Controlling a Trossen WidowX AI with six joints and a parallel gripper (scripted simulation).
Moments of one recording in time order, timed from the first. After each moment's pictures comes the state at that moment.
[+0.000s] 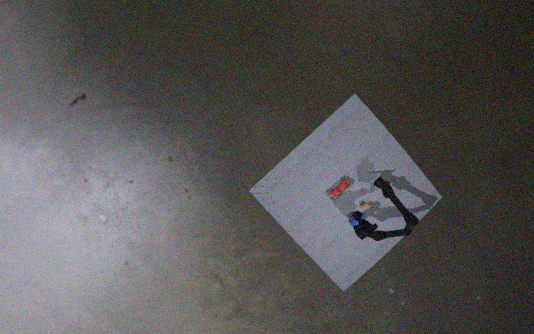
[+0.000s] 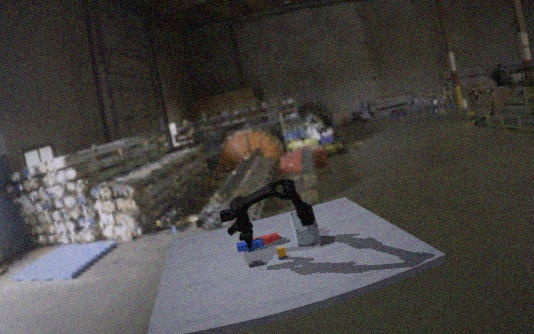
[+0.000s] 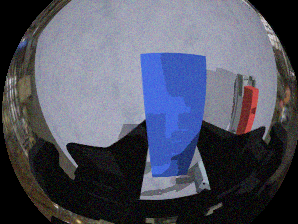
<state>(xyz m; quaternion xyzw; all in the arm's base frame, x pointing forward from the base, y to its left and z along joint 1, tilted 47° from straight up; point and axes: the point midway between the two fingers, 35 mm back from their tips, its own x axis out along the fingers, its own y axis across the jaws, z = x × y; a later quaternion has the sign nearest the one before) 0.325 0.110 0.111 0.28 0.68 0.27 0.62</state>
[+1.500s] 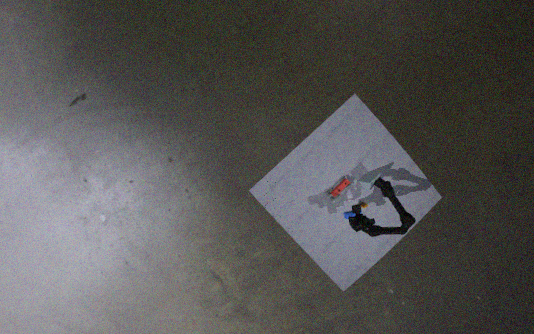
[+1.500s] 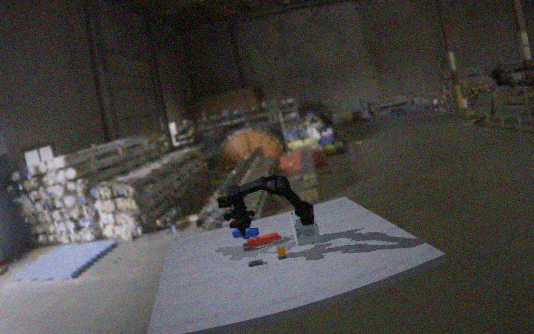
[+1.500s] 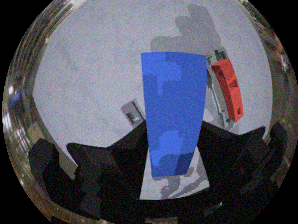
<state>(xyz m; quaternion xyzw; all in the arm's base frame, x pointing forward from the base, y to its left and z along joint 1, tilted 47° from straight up) 0.339 0.027 0.080 0.40 0.71 0.12 0.57</state>
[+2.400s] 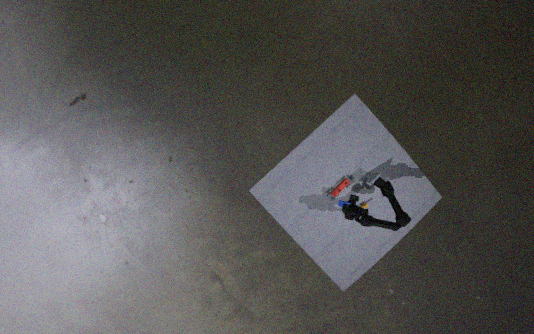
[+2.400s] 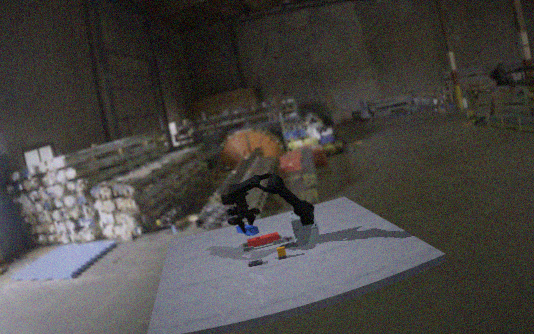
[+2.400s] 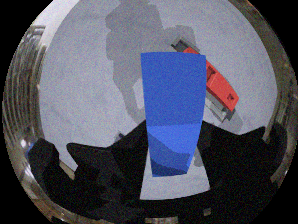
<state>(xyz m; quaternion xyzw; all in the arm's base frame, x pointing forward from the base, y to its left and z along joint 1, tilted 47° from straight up) 0.330 -0.023 0.013 0.51 0.72 -0.04 0.47</state>
